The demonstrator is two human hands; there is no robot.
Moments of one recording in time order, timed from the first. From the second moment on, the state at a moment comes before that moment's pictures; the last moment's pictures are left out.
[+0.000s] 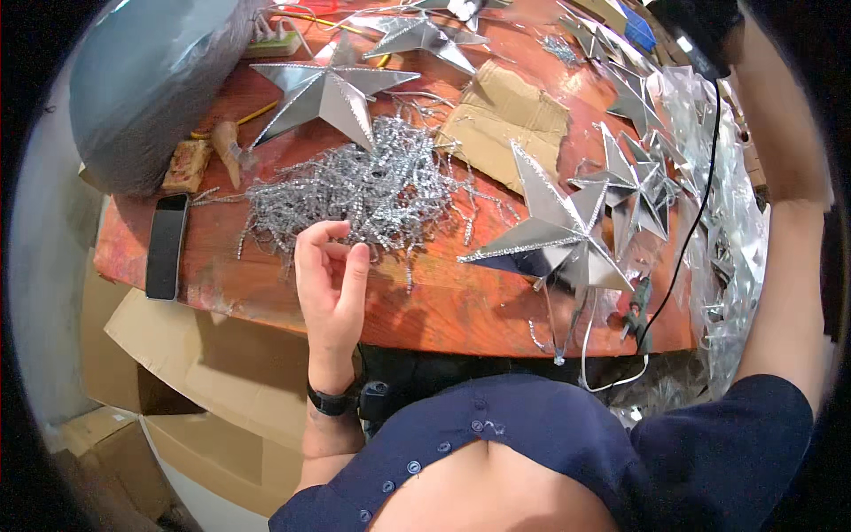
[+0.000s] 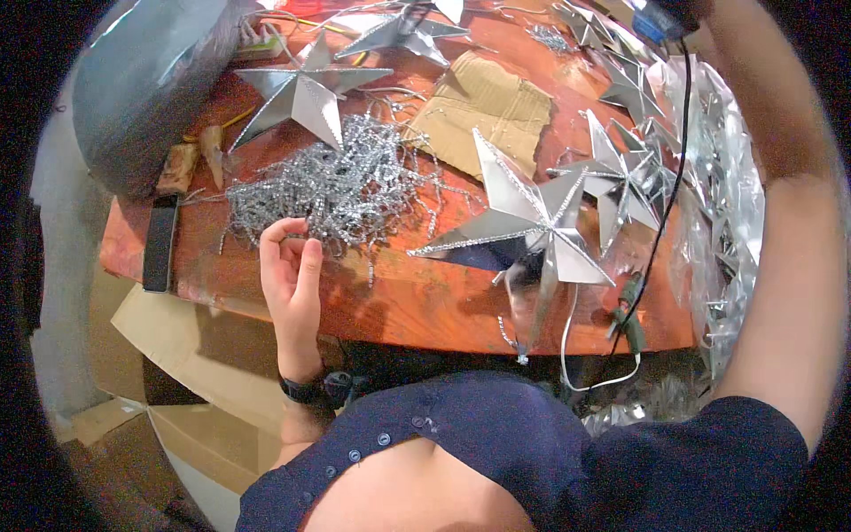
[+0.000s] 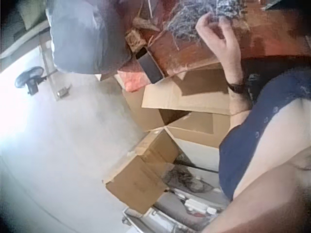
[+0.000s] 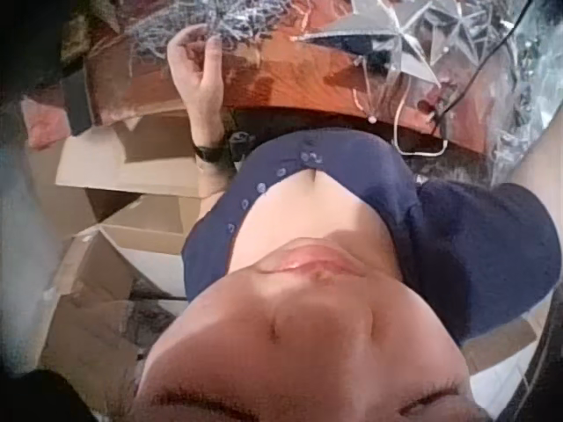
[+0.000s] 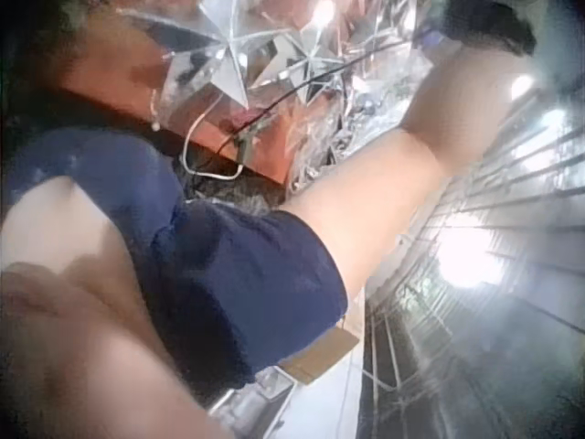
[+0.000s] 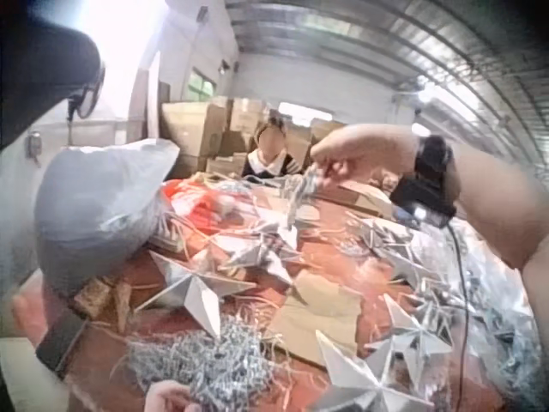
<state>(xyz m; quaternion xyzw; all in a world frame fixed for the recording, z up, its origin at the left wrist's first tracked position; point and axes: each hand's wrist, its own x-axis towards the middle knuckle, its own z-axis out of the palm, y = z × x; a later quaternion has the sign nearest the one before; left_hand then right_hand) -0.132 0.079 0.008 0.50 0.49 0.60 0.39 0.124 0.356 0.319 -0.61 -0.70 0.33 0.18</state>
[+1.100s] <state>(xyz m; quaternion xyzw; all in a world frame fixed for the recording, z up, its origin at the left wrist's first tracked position) -0.136 0.078 0.018 0.43 0.53 0.61 0.40 0.127 0.603 0.277 -0.56 -0.63 0.48 0.26</state>
